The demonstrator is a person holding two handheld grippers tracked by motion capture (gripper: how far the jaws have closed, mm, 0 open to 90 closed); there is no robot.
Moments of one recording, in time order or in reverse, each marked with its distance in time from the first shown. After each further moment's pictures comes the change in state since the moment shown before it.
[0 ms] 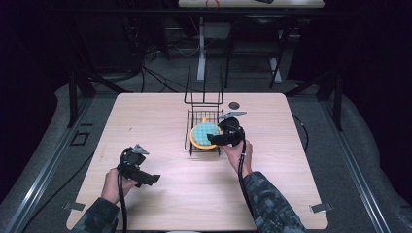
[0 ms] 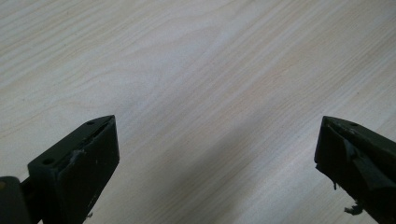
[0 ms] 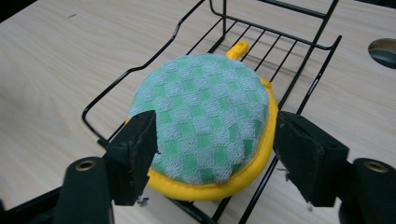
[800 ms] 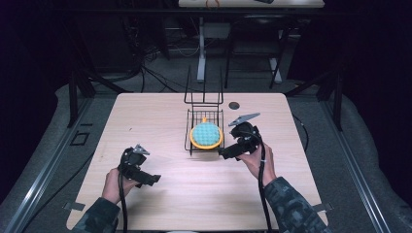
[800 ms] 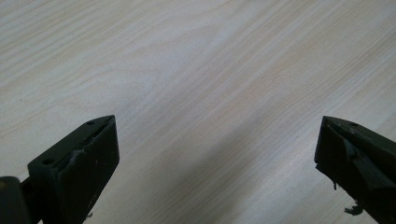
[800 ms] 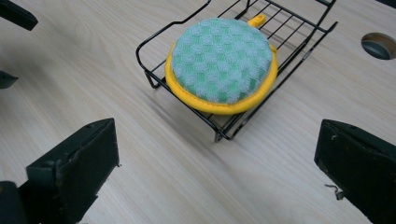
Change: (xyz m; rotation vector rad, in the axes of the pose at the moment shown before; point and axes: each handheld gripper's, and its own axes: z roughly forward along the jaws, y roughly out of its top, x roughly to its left) left arm -0.002 0.000 0.001 0.006 0.002 0.003; right arm 0.006 -0.004 -0.077 0.112 0.054 -0.155
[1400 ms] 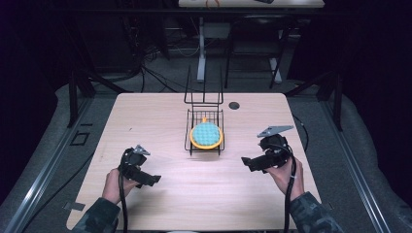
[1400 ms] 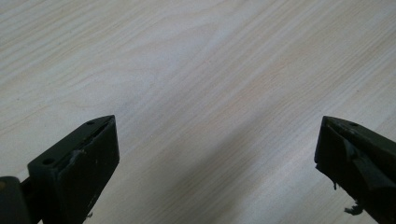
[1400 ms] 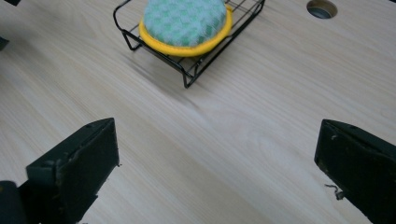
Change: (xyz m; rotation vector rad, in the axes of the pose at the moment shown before) left arm -0.001 0.000 0.001 0.006 0.001 0.004; right arm -0.017 -0.052 -0.062 -0.009 -0.071 0.048
